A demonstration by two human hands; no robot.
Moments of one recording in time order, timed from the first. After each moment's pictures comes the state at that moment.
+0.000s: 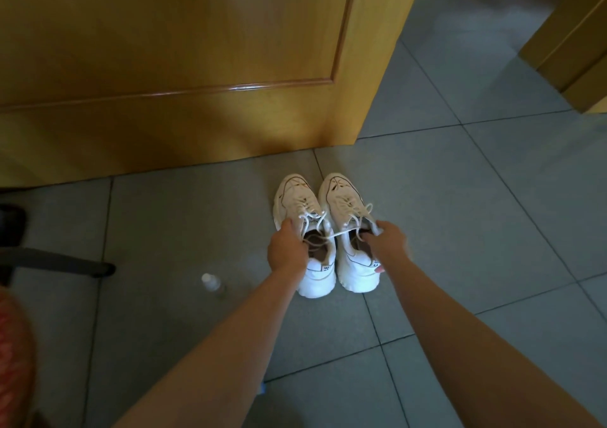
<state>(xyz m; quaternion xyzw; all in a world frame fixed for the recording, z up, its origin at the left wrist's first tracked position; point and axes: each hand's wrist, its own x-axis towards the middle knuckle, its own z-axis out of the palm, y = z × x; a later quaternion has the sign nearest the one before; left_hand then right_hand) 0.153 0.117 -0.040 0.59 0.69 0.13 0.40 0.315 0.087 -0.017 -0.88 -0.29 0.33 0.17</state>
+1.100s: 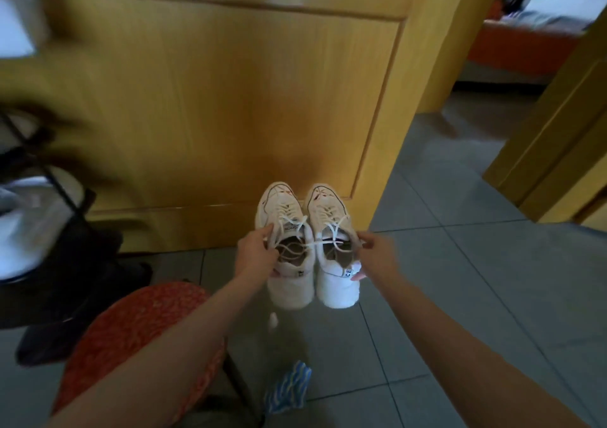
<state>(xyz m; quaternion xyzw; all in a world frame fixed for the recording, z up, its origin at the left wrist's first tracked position) -0.023 0.061 0.238 0.58 0.62 0.33 0.40 0.177 0.019 0.263 -0.74 -0.44 0.35 0.37</state>
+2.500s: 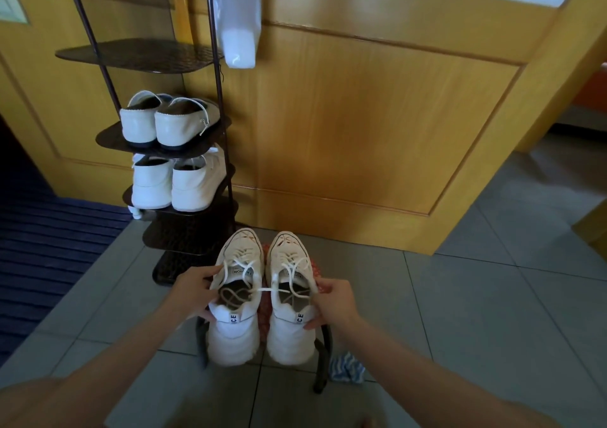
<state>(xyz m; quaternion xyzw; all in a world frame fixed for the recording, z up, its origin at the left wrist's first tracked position) -0.299 -0.105 0.235 0.45 0.70 0.30 0.47 -0.059 -0.090 0.244 -0.65 -0.46 0.54 0.28</state>
